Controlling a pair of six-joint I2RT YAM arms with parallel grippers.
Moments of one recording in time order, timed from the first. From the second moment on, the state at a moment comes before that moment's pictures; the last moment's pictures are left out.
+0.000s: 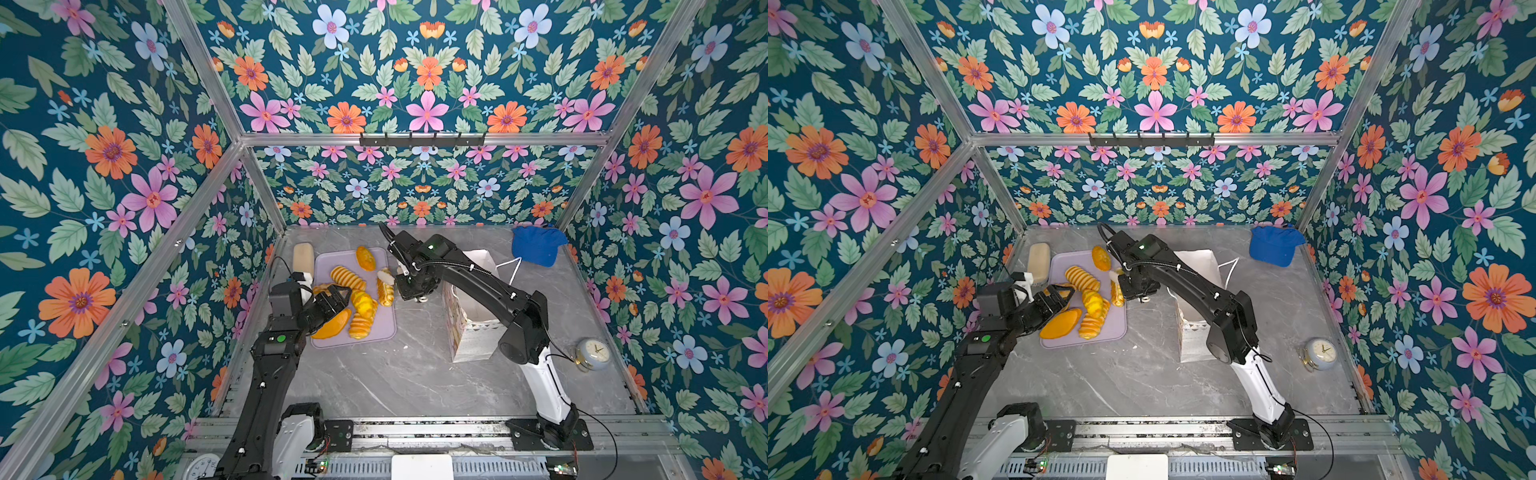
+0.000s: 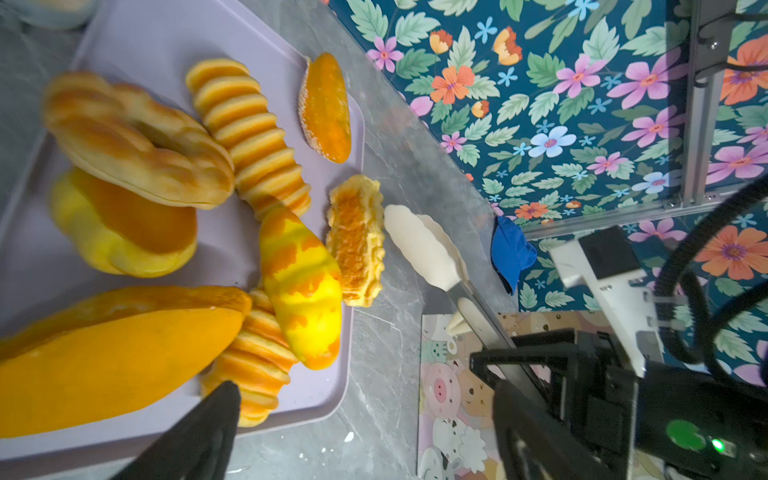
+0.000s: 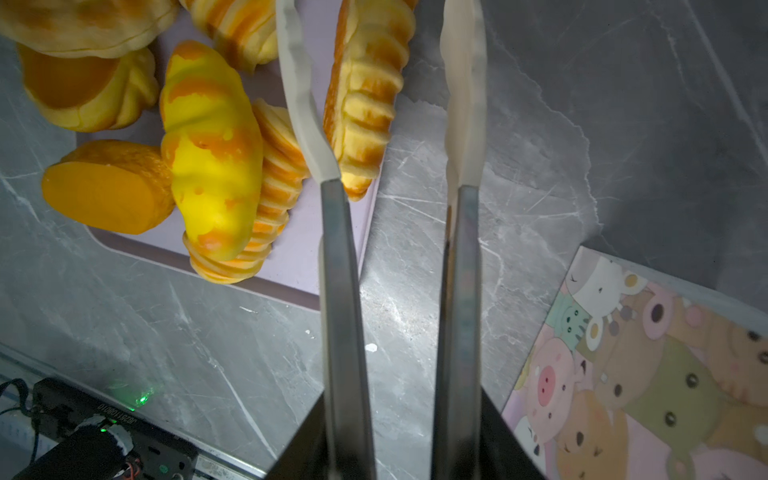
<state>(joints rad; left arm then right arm) -0.04 0.88 0.70 -0.40 0.45 -0.71 0.82 2.21 2.27 -1.33 0.01 0.46</state>
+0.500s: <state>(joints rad) -0.12 0.91 0.71 -0.37 0.36 -0.73 0.80 2.29 2.29 -1.32 -0.03 0.47</state>
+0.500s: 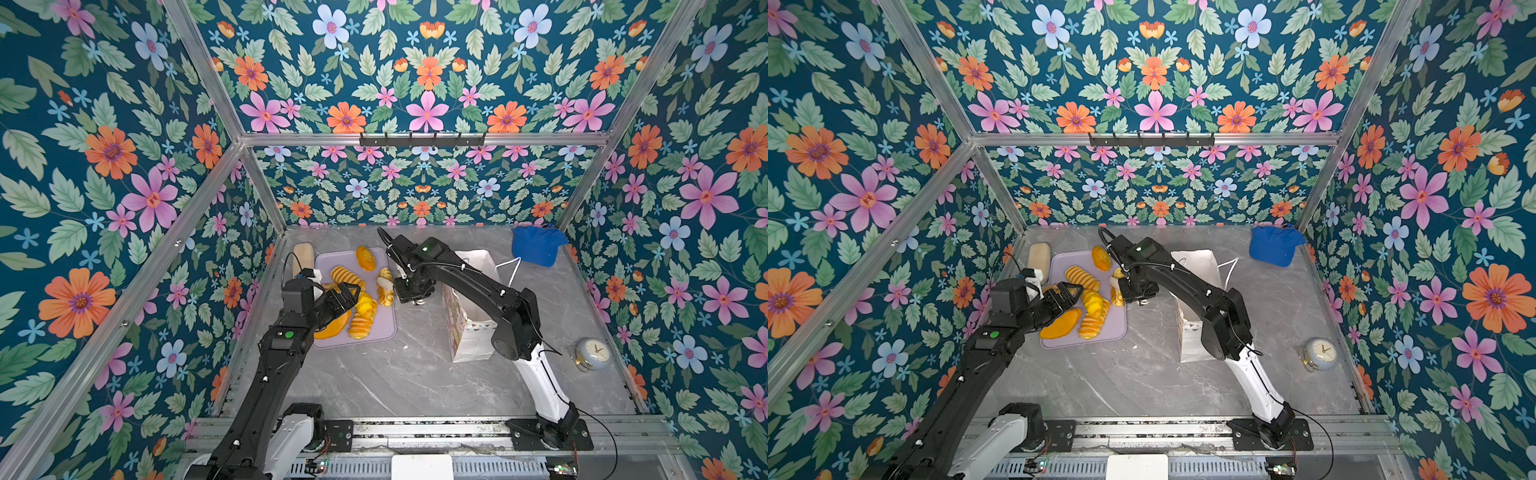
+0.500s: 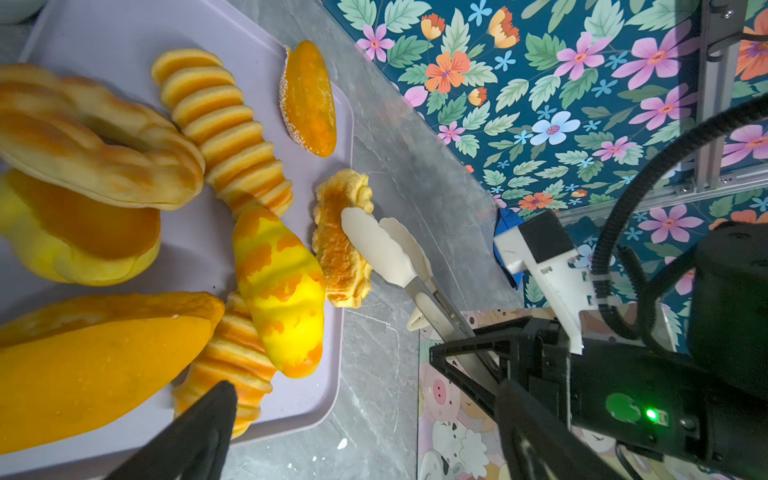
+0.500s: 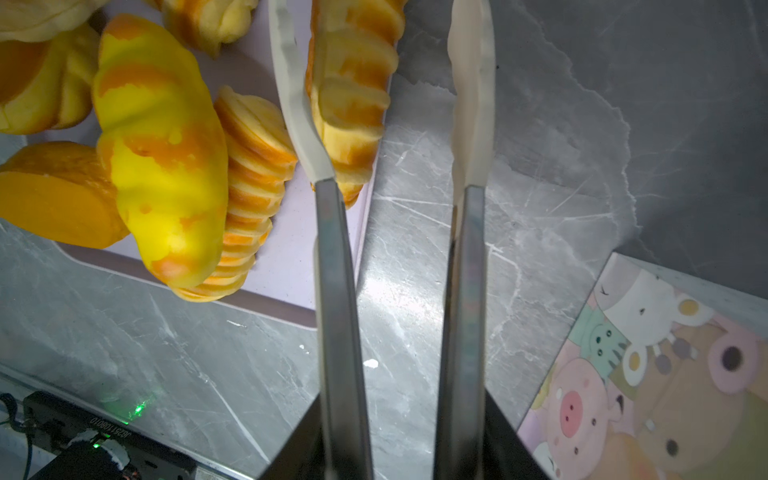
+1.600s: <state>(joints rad) -0.38 0.99 0.93 -0.42 0.25 -0.70 0.85 2.07 2.46 -1.39 0.01 0.48</state>
